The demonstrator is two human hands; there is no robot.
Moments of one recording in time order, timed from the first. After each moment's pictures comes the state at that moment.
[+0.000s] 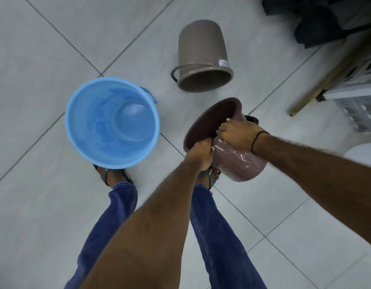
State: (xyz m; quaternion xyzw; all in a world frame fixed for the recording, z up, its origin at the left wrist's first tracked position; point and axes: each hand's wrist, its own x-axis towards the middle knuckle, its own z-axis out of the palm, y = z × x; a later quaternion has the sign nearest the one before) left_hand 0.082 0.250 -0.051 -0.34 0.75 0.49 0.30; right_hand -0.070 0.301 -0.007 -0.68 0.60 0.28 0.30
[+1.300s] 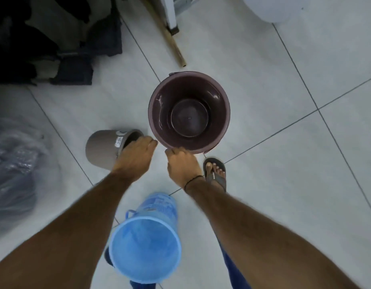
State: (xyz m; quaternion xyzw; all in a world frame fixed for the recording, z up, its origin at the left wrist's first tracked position) left_hand -0.112 0.204 0.031 0.47 0.85 -0.06 0.23; right_hand -0.008 0.336 0.021 0.10 0.93 -0.28 0.22
